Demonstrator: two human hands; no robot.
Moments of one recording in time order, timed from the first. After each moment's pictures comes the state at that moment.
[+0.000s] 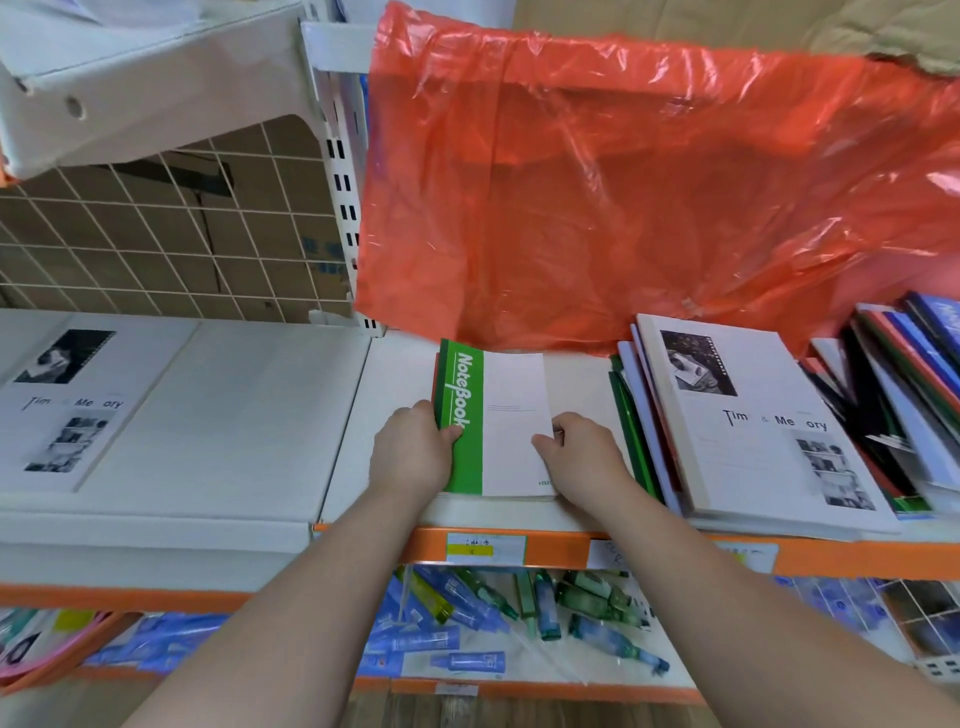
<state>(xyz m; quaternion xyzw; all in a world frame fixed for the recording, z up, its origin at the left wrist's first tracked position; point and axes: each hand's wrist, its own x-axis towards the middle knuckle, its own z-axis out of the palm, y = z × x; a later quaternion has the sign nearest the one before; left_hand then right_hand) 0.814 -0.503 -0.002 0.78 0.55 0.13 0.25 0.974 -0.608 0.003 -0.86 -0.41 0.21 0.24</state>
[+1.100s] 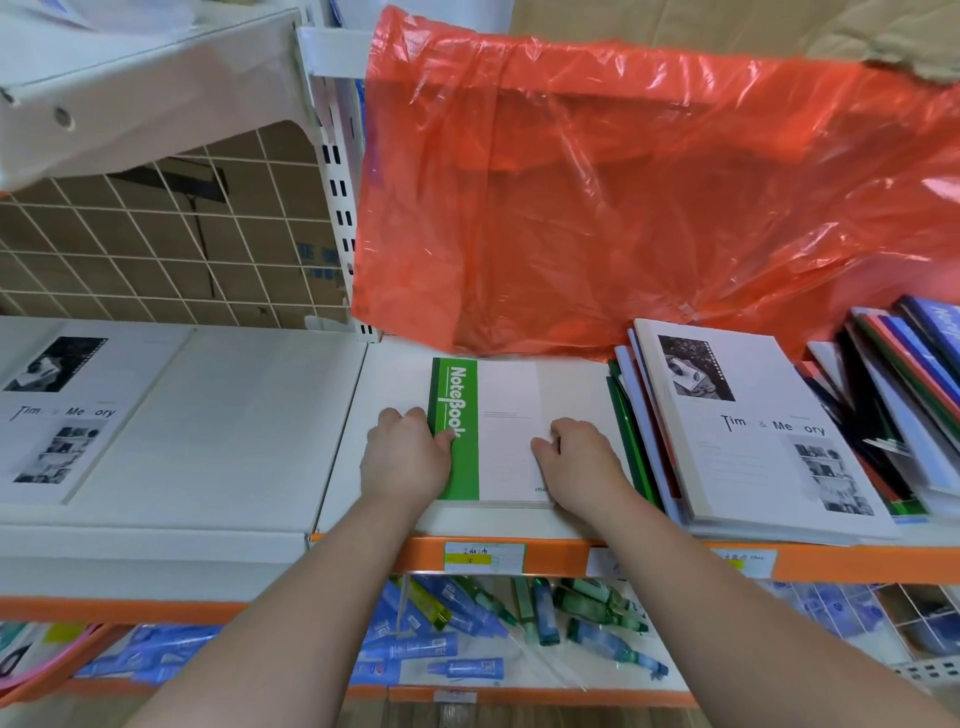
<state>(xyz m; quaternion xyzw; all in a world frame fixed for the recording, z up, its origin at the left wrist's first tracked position) 0.810 -0.502 -0.001 0.80 0.55 0.10 0.21 0.972 -0.605 -0.004 -0.86 -0.43 0.19 0.20</state>
